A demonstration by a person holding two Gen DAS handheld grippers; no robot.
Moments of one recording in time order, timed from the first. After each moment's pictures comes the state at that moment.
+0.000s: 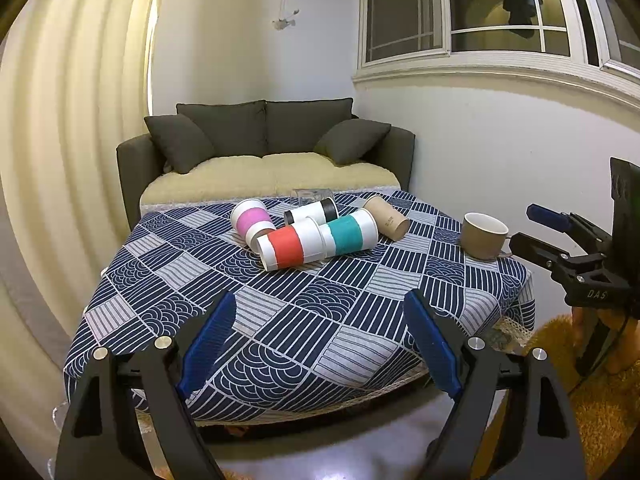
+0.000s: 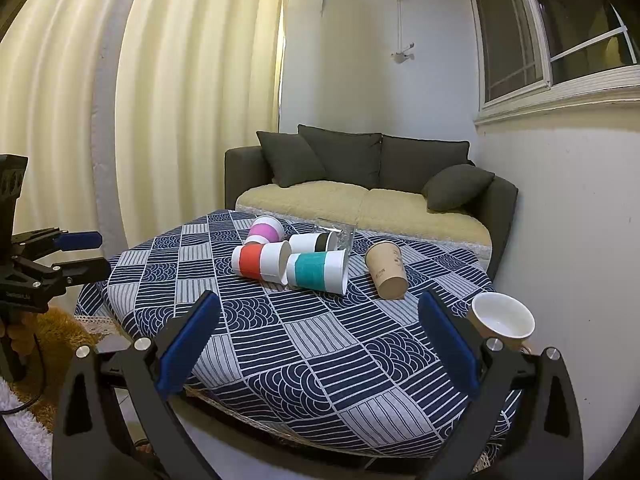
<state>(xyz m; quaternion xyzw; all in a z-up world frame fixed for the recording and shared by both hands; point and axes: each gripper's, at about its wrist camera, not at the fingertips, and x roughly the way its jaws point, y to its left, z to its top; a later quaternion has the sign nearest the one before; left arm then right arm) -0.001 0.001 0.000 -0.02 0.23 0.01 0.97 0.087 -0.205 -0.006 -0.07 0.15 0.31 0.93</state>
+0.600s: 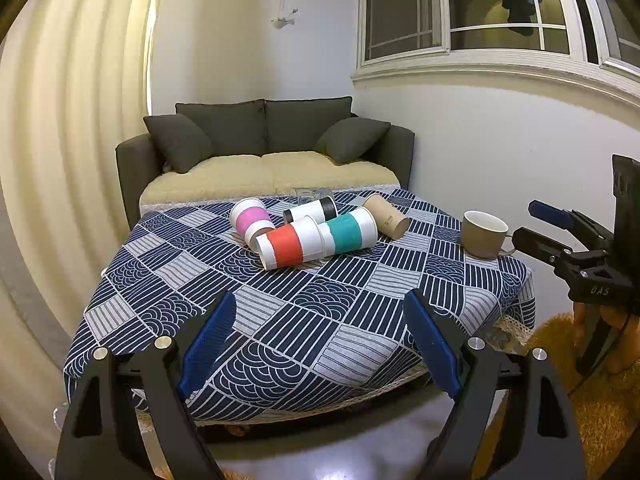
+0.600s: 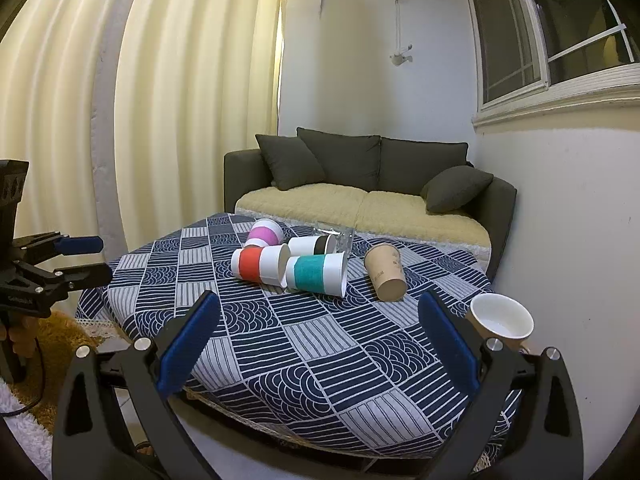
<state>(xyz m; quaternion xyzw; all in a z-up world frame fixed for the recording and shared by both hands) 0.000 0.001 0.000 -0.02 0.23 0.01 0.97 0.086 -0.205 -0.005 -0.07 0.15 0.31 0.94</state>
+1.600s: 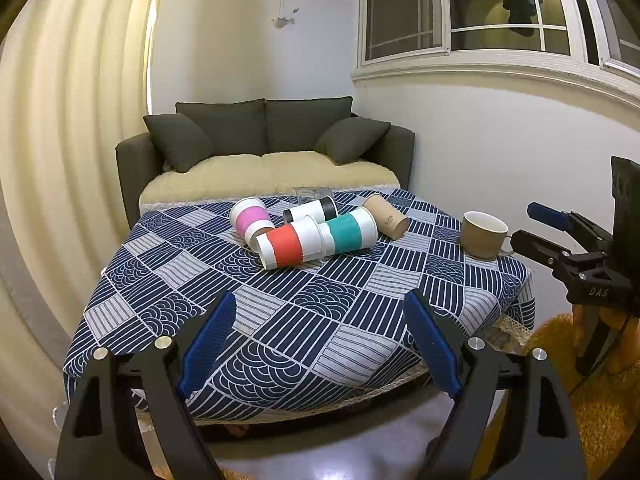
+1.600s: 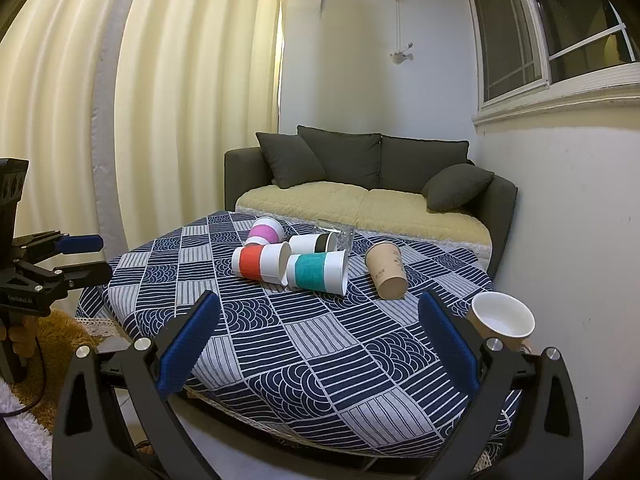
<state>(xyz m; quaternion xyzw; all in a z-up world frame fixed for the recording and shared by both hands) -0.001 -0.001 0.000 -0.02 0.23 0.01 0.97 0.087 -0.206 -0.005 -0.07 0.15 0.31 0.93</state>
